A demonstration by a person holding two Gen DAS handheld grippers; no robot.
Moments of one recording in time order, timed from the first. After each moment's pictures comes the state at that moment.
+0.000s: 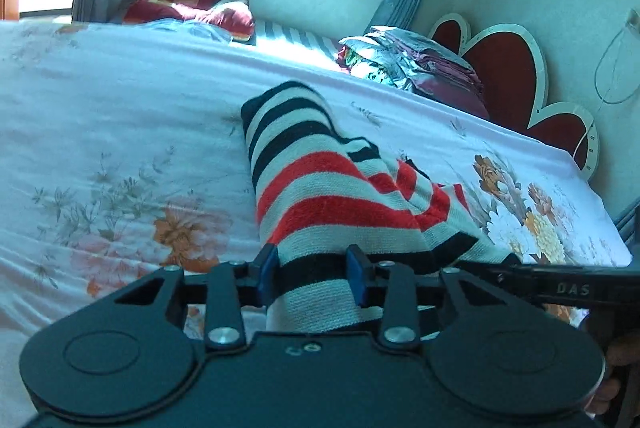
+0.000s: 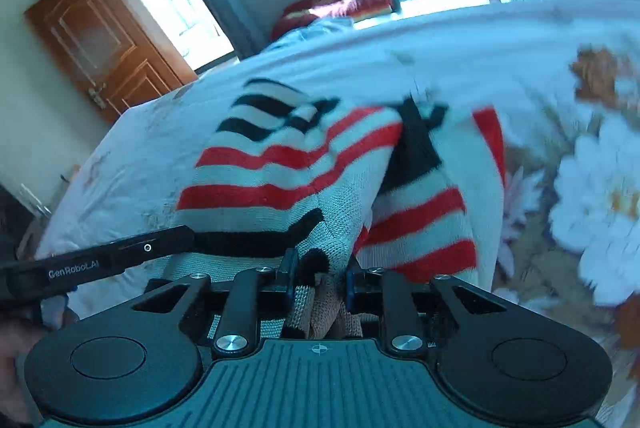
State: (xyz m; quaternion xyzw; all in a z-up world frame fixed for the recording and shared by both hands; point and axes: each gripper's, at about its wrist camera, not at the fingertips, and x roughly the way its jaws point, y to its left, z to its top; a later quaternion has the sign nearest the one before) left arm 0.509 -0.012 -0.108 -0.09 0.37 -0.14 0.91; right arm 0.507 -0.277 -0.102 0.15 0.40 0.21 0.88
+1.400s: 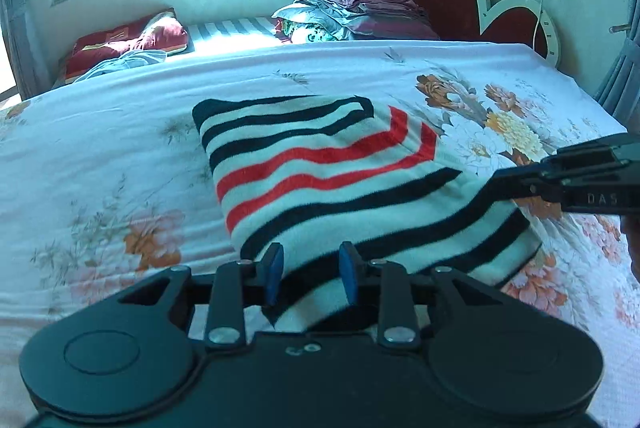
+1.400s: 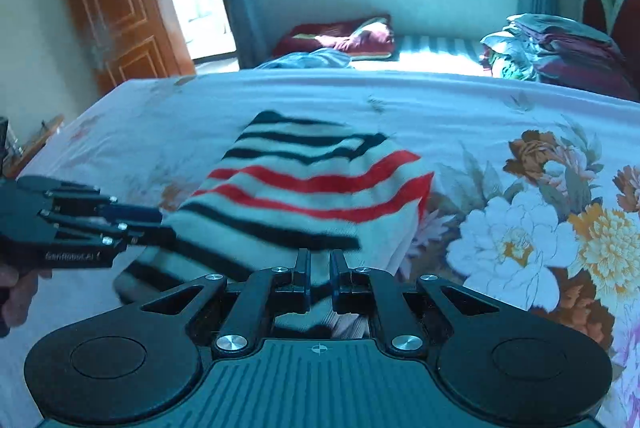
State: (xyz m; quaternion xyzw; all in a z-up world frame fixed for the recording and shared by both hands) left arm 0.472 -0.065 -0.094 0.06 0.40 -0.21 0.89; right arm 0.442 -0.317 -0.089 0.05 0.38 0.20 0.90
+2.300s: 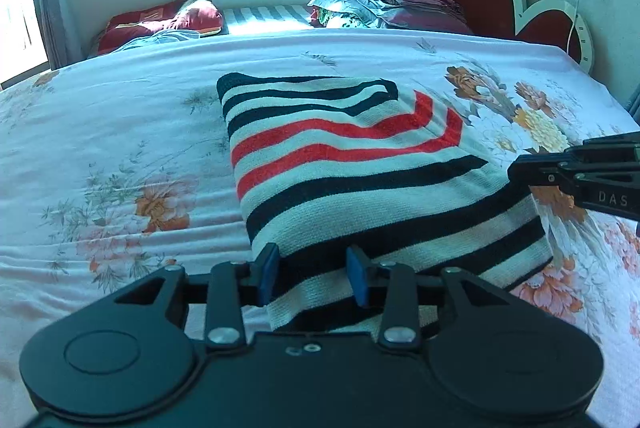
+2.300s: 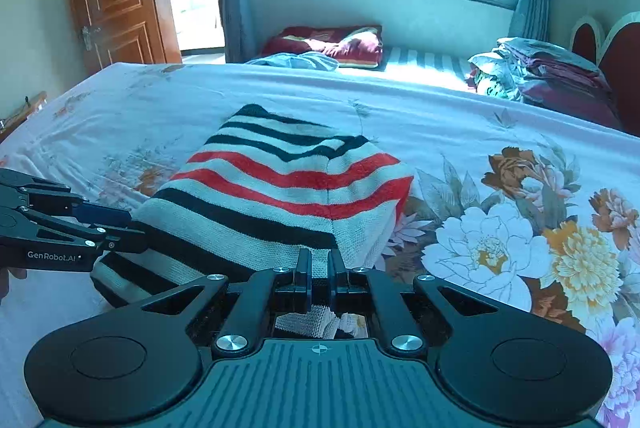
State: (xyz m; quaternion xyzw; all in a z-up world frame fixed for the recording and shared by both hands) left arm 0.469 -0.074 -0.108 0.05 0.41 -0.15 0.90; right arm 0.452 -0.306 -0.099 0.00 0.36 0.18 0.91
